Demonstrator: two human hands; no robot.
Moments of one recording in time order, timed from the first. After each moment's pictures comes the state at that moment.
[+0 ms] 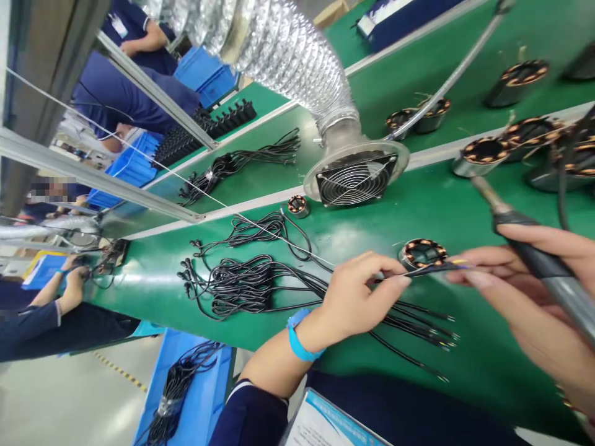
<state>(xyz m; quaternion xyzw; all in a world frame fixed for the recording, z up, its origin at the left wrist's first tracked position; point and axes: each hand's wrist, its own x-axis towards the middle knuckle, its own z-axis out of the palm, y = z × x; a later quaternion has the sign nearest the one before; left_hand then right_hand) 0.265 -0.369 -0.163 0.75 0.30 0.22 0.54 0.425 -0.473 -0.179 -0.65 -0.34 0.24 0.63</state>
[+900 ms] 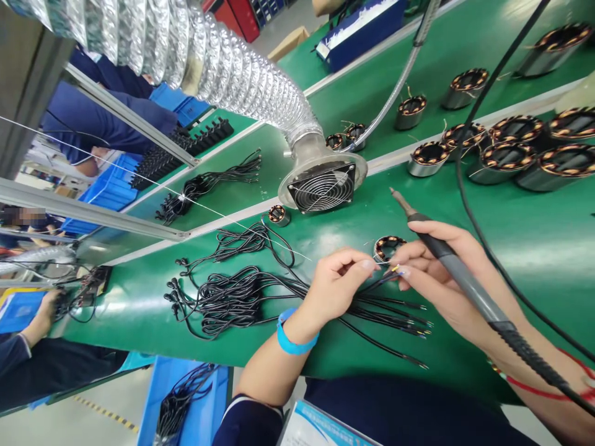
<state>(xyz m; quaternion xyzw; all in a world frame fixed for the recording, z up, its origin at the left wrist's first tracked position) 0.276 -0.356 -0.170 0.67 0.31 0.21 0.65 0.414 -0.463 -0.187 -0.54 -0.35 0.34 0.69</state>
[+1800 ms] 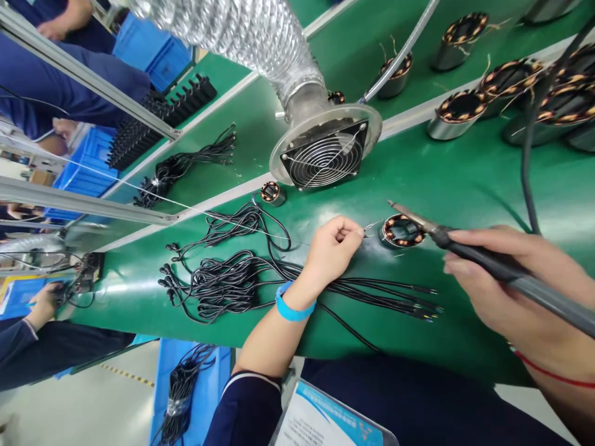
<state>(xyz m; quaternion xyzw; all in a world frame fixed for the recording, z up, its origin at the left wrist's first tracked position) 0.291 -0.331 -0.204 0.62 0.41 0.18 0.65 0.429 -0.486 -0.210 -0.68 -0.51 -0.01 0.53</state>
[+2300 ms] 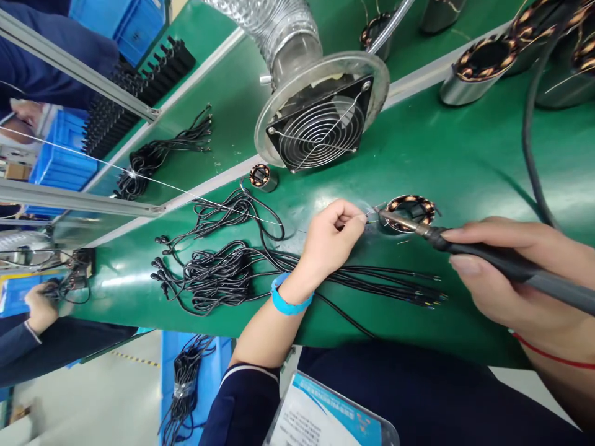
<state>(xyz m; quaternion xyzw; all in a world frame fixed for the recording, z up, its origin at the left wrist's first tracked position) 0.290 -0.334 -0.207 0.65 0.39 0.18 0.63 0.425 -0.484 -0.209 -0.65 -0.56 0.00 0.51</state>
